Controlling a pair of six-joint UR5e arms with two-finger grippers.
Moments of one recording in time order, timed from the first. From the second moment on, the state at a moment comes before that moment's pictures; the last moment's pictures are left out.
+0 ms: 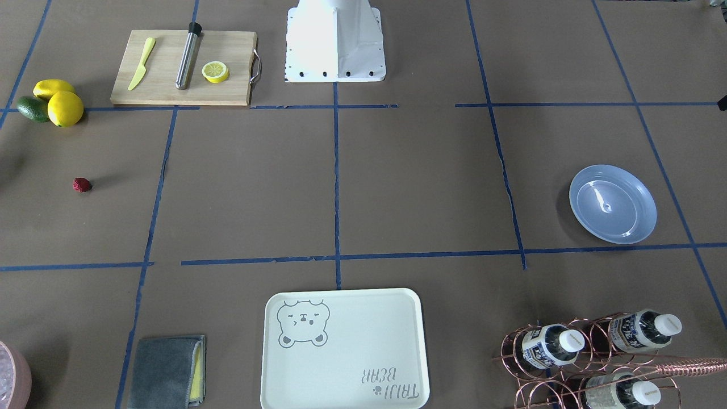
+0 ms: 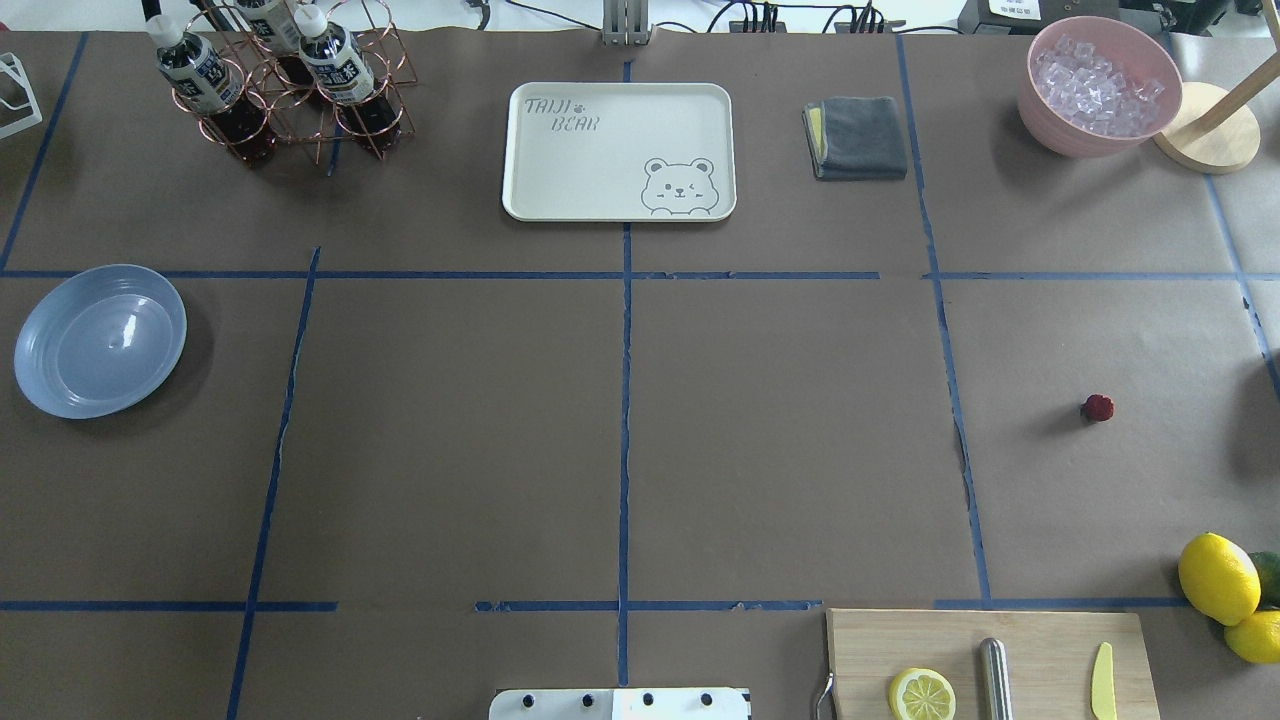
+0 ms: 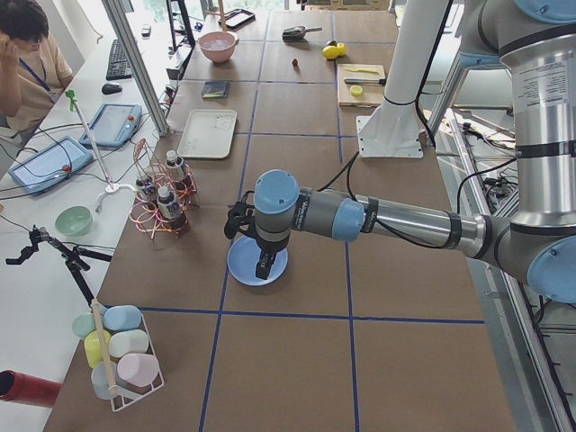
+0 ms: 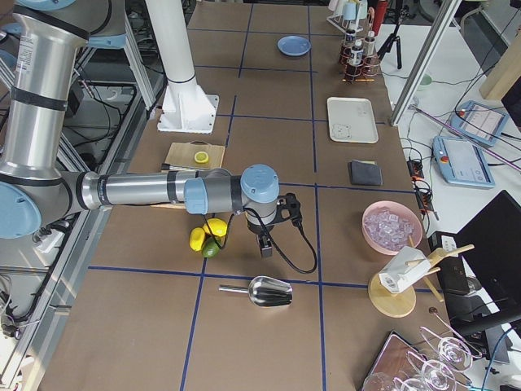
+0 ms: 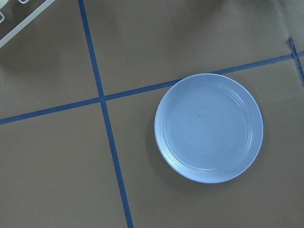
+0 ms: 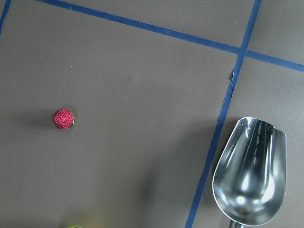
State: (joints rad) left arm -1.50 -1.40 -1.89 -1.67 -2.46 0.07; right arm 1.50 -1.83 1.91 -1.54 2.42 -0.15
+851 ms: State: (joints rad) left arm -1.27 -1.62 -1.37 -2.07 -2.38 -0.20; right arm 1.49 -1.87 1.91 -1.46 2.43 -0.16
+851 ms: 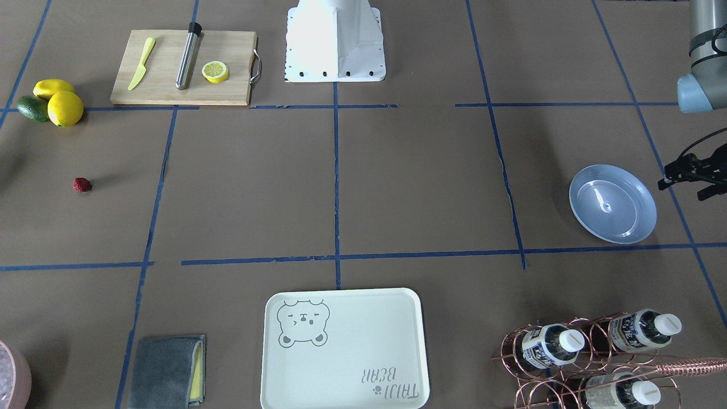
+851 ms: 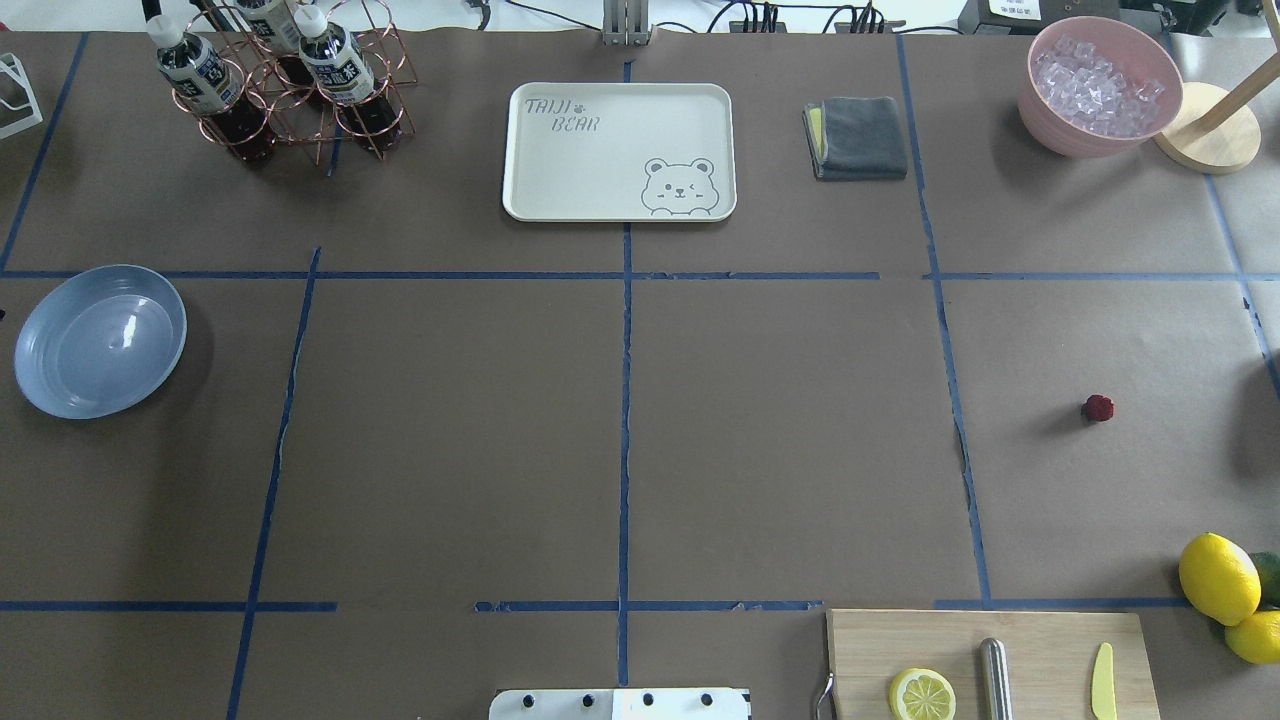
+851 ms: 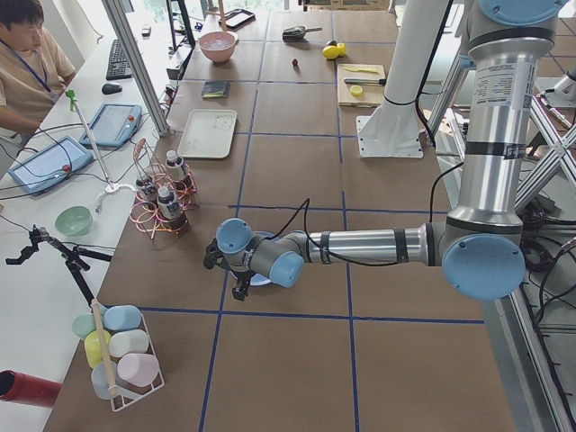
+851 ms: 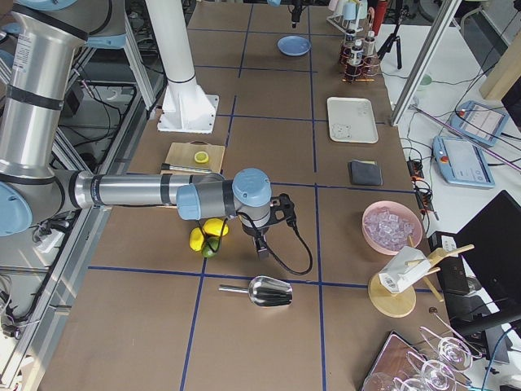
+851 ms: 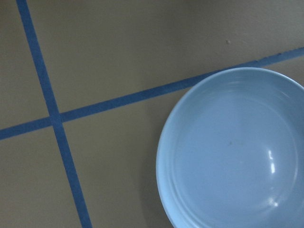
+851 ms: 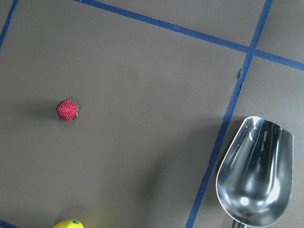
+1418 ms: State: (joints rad) left arm -1.19 -1.64 -1.33 -2.08 -2.35 -0.21; right arm 1.47 -1.88 1.91 -1.46 2.44 -0.15
